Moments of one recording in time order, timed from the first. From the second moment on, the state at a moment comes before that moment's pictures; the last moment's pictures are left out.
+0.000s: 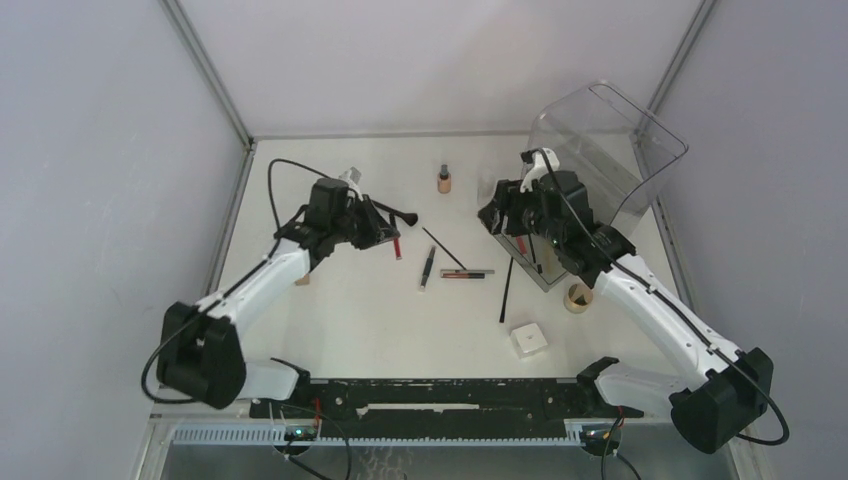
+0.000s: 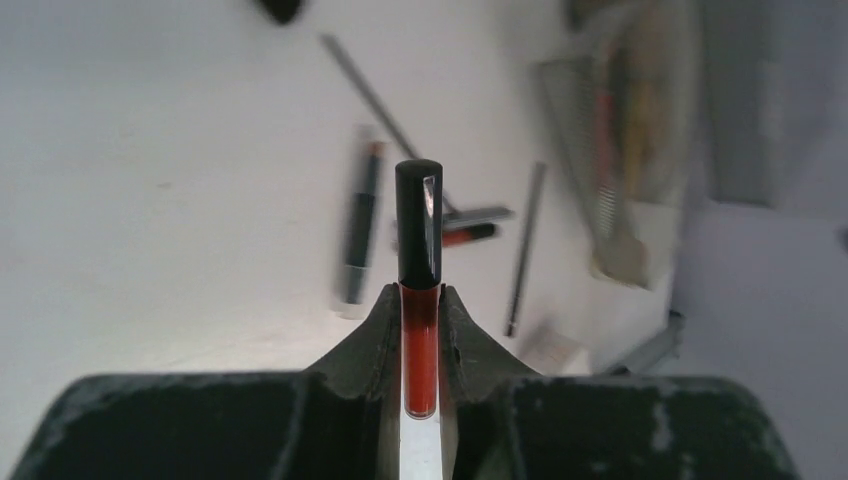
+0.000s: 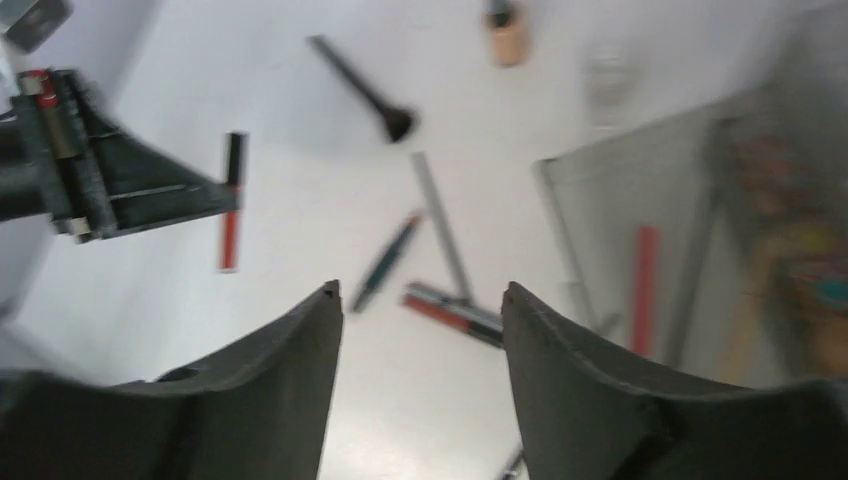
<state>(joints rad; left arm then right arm) -0.37 1.42 0.98 -0.35 0.23 -0.73 0.53 1.13 1.07 -0.41 0.04 0.33</state>
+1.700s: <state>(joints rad) -0.39 1.42 1.09 -0.43 0.10 -0.70 0.52 1.29 1.00 -0.53 0.45 0.21</state>
